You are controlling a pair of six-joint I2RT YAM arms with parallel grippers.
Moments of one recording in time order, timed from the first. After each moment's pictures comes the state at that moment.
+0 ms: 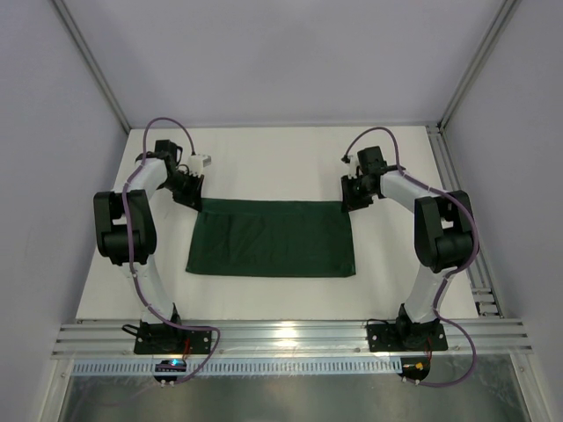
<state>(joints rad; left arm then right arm) 0.05 1.95 1.45 -0.83 0.43 0.44 0.20 1.85 1.22 -0.47 -0.24 0.03</state>
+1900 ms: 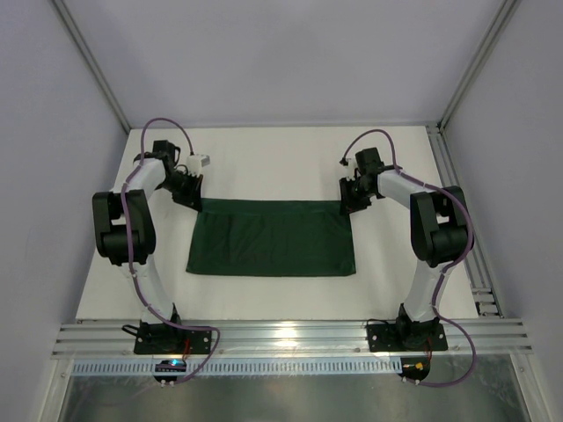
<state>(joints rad) 0.06 1.95 1.45 -0.83 0.46 0.44 0.20 1.91 1.25 -0.48 -0.26 0.02</state>
